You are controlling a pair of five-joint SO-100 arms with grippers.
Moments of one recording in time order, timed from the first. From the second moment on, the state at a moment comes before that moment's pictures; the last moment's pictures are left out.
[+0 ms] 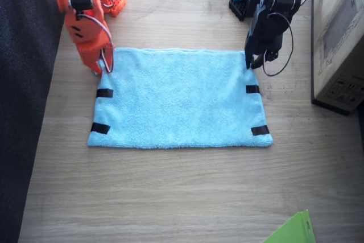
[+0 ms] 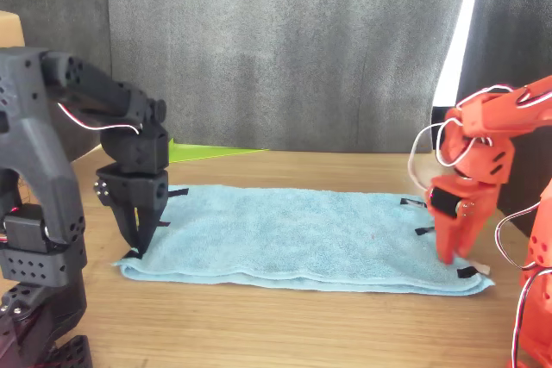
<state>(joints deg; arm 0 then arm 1) 74.7 85.0 113.2 79.5 98.2 97.4 81.4 109.3 76.6 69.0</state>
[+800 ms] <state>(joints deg) 75.5 91.2 114.3 80.8 99.3 100.2 83.1 111.4 75.7 68.2</state>
